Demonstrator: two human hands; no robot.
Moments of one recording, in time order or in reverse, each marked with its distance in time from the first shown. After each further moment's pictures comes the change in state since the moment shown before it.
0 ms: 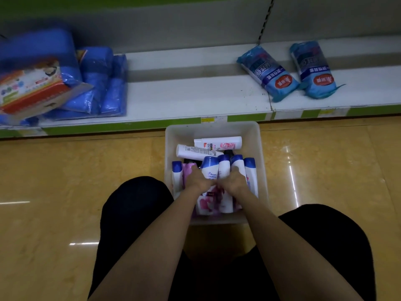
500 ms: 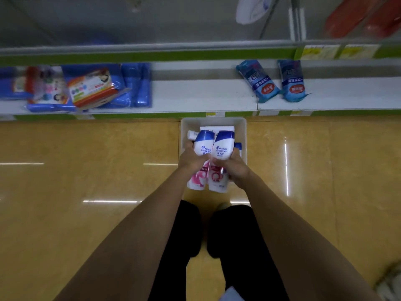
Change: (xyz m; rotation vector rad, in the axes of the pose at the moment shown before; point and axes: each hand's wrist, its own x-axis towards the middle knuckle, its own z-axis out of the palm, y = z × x) left_hand -0.220 0.081 -0.132 -0.264 0.035 0.022; right_hand -0.209 -0.090 -0.103 0.560 -0.290 -0.012
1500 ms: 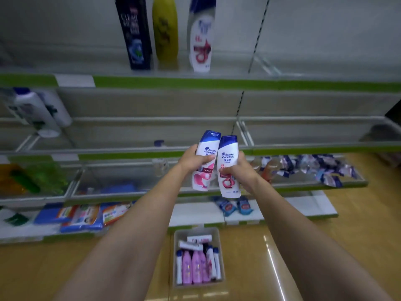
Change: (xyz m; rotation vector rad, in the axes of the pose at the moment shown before) left_hand -0.342 0.331 -0.199 -0.178 -0.141 0.654; right_hand -0.388 -0.345 0.010 -0.182 0.207 -0.639
